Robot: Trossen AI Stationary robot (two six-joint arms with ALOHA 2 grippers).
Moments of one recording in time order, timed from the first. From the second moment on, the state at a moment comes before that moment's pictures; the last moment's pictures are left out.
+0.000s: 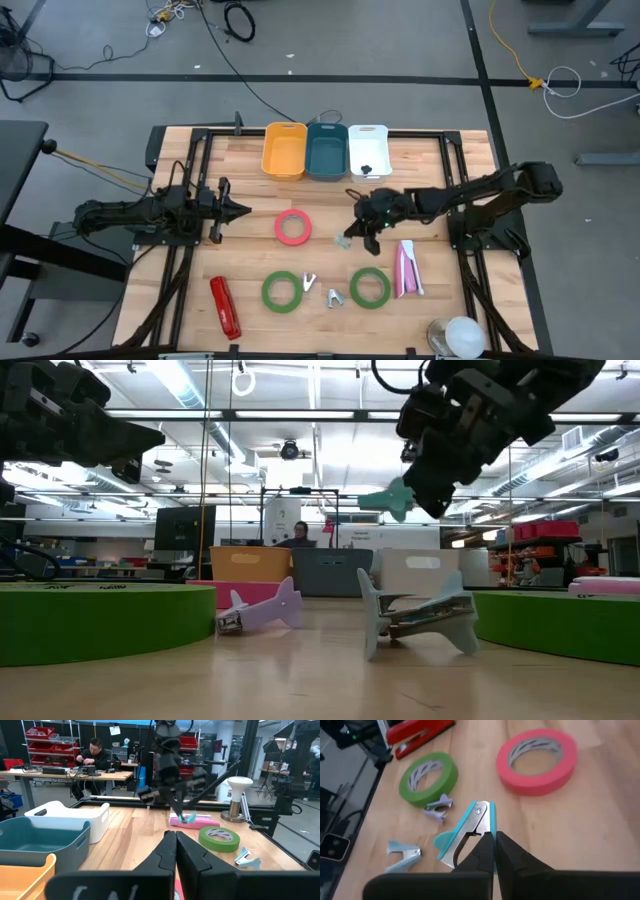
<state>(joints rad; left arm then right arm) 0.03 0.01 0.01 0.05 0.02 -0.07 0.01 1.43 0.69 0.11 -0.21 0.28</state>
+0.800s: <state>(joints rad) 0.03 0.01 0.01 0.05 0.02 -0.07 -0.47 1.31 0.69 0.03 -0.07 0.12</state>
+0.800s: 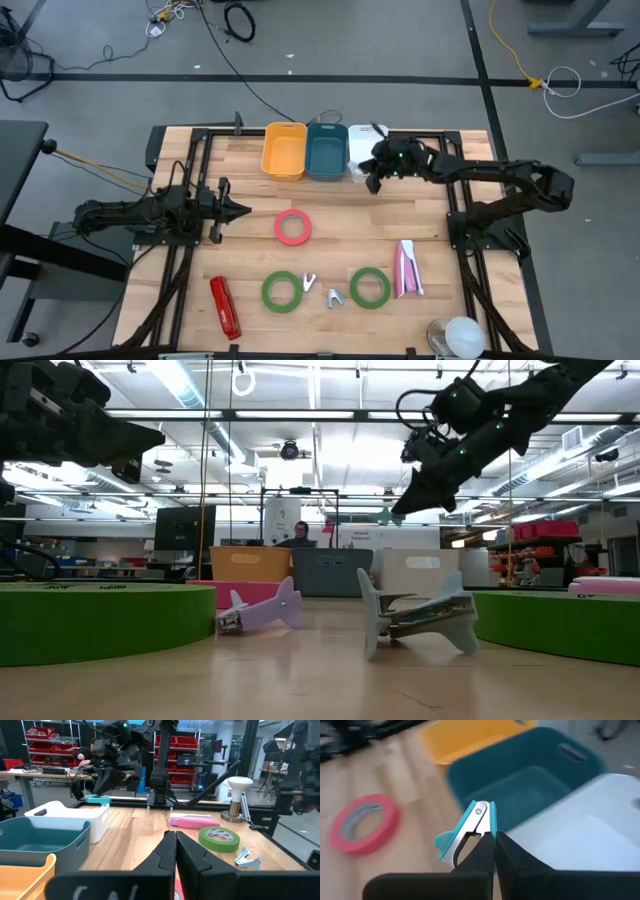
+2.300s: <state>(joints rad) 0.03 0.01 0.01 0.05 0.02 -0.07 -0.69 1.39 0.69 0.02 0.12 0.12</state>
